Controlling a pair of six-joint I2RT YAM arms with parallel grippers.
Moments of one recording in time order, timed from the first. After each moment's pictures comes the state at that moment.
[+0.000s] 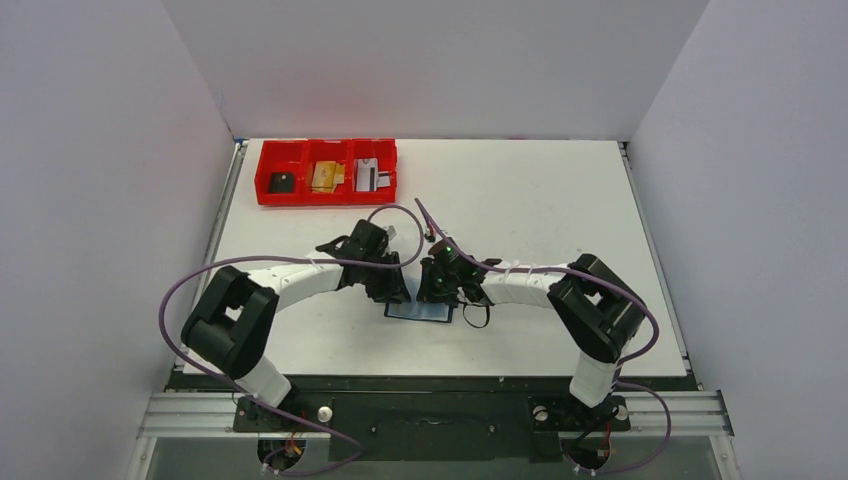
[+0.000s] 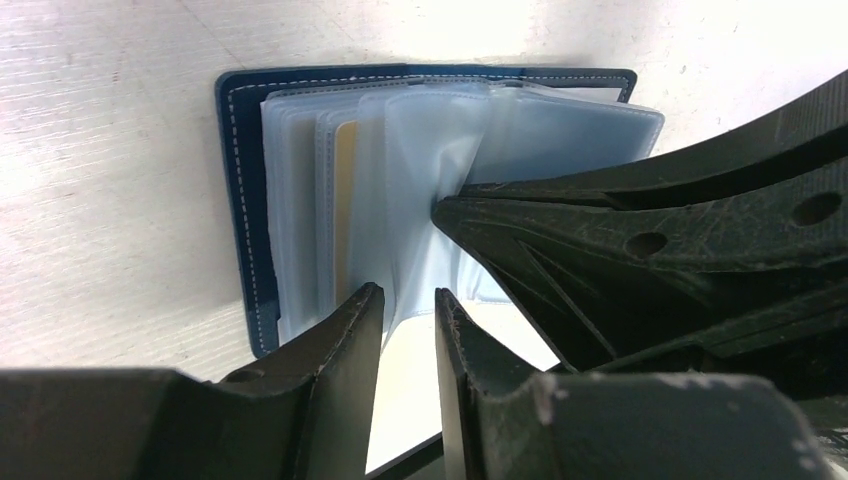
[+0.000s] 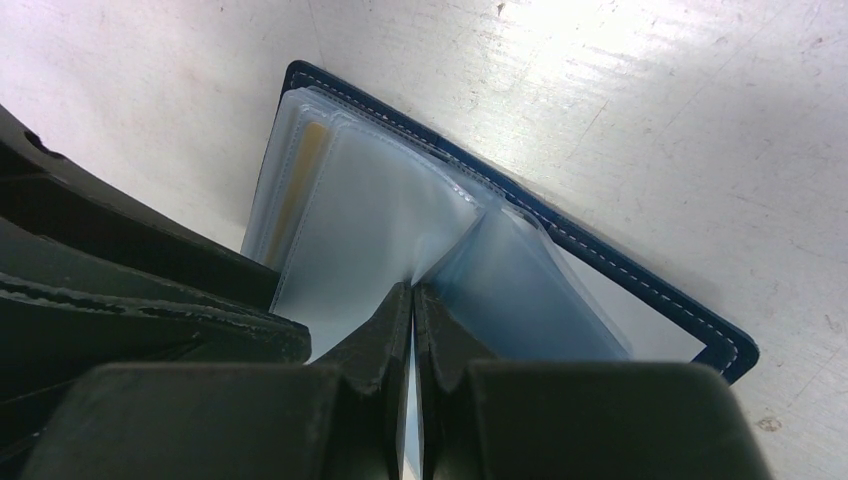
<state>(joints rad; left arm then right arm) -0.57 1.60 0.88 -0.32 0.30 -0.72 0.81 1.78 0.93 -0.02 -0.07 0.64</state>
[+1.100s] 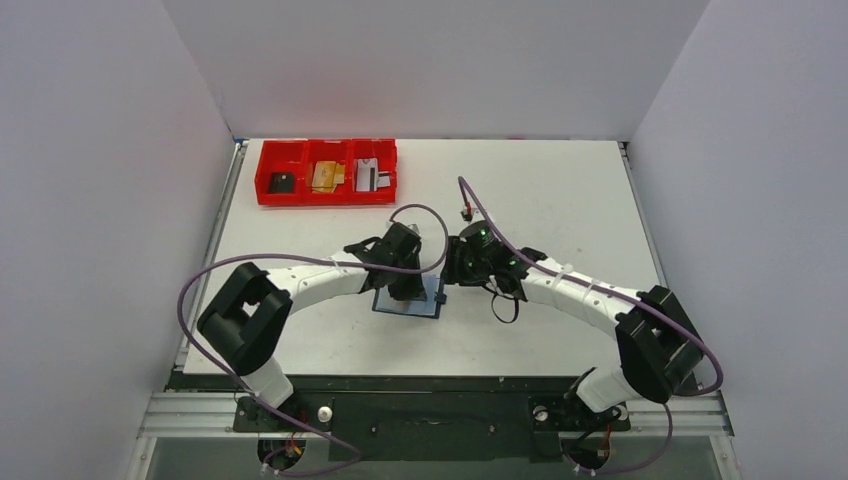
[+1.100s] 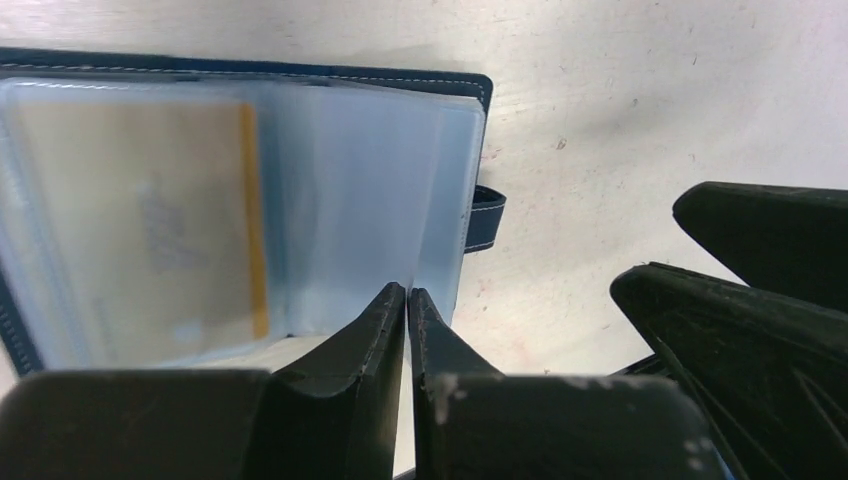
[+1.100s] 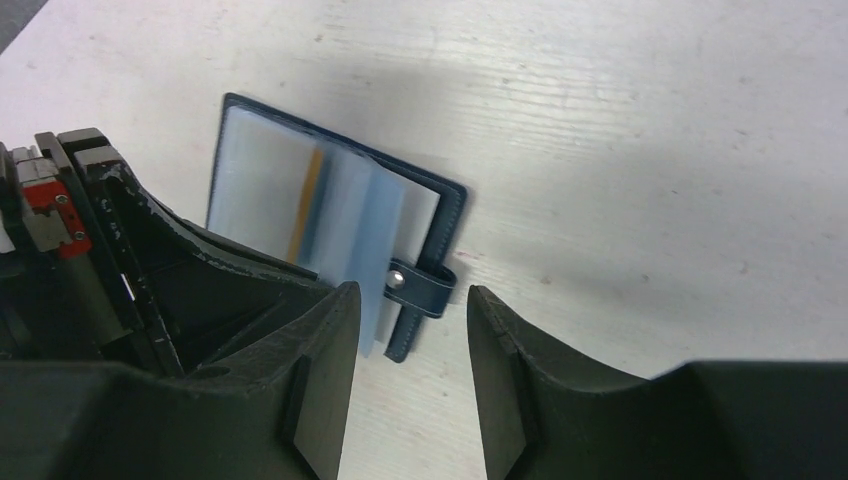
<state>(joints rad) -0.74 1.64 0.98 -0.34 0.09 -0.83 0.73 1.48 0.93 -0.27 0.06 0.63</state>
